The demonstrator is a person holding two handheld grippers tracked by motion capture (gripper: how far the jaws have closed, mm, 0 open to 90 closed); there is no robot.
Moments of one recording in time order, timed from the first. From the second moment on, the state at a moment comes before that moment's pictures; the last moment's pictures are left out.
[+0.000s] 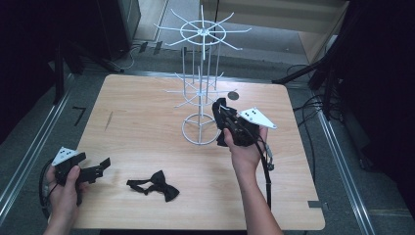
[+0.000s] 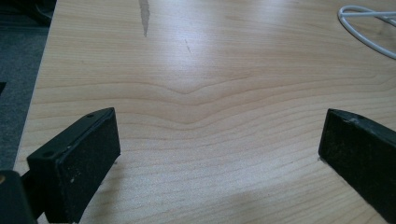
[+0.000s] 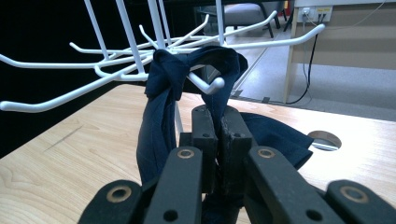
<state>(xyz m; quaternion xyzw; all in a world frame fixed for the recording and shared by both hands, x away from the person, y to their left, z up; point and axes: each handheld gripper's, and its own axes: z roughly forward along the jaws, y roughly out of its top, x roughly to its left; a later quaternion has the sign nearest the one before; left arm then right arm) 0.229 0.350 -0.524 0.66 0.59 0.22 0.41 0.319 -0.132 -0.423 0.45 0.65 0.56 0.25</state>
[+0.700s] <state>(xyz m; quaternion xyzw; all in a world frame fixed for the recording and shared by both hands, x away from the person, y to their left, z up) 0.229 0.350 -0.524 0.66 0.59 0.23 0.41 0.325 -0.129 -0.445 0.45 0.66 0.56 0.23</state>
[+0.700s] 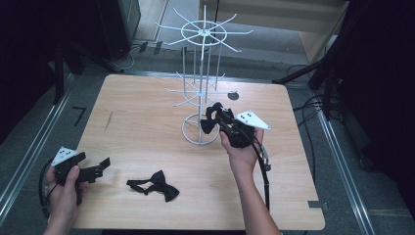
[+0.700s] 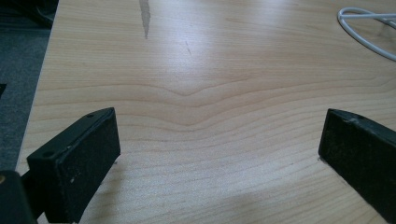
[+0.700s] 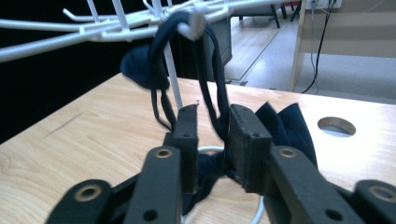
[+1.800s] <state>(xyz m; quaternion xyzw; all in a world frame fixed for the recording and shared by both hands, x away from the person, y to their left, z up) 0.229 0.351 -0.524 0.66 0.59 0.22 0.41 0.271 -0.118 -0.497 0.42 0.73 0.50 0.18</state>
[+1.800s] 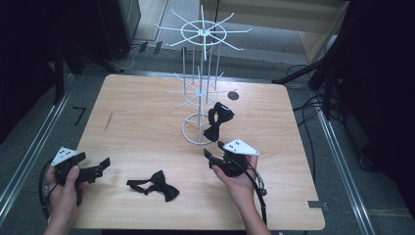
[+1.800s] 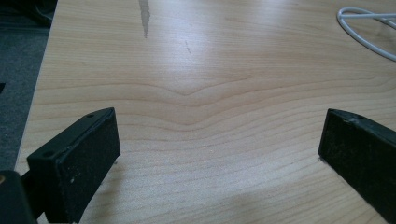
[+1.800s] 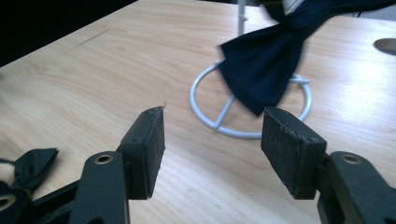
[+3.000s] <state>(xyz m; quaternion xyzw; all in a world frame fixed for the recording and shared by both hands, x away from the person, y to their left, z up) 0.229 0.350 -0.524 0.66 0.59 0.22 0.41 0.241 -0.048 -0.520 0.36 0.79 0.49 0.09</state>
